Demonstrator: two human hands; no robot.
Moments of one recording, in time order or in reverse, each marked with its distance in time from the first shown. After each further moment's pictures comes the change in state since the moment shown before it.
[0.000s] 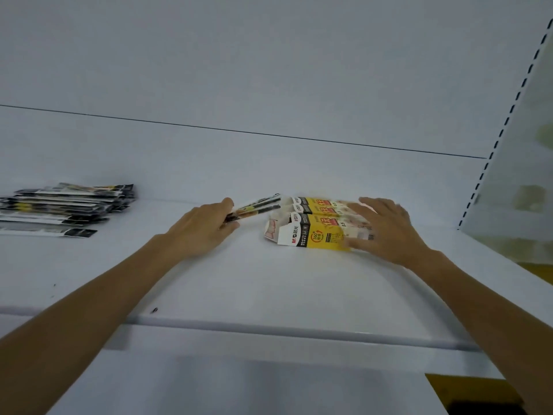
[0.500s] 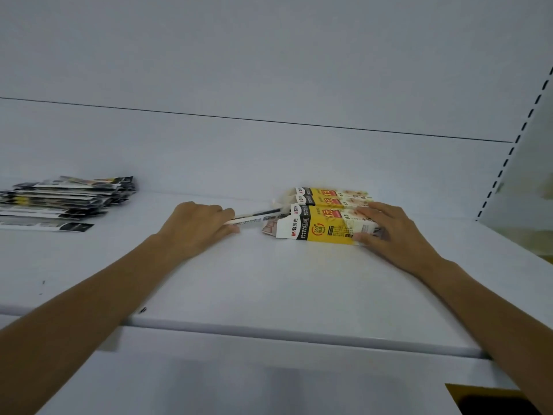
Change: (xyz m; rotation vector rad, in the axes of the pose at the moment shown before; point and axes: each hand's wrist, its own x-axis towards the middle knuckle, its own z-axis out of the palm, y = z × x) left_hand -0.001 -0.016 0.020 0.392 0.171 0.234; right_hand -0.008 0.010 0.024 0.334 0.019 0.021
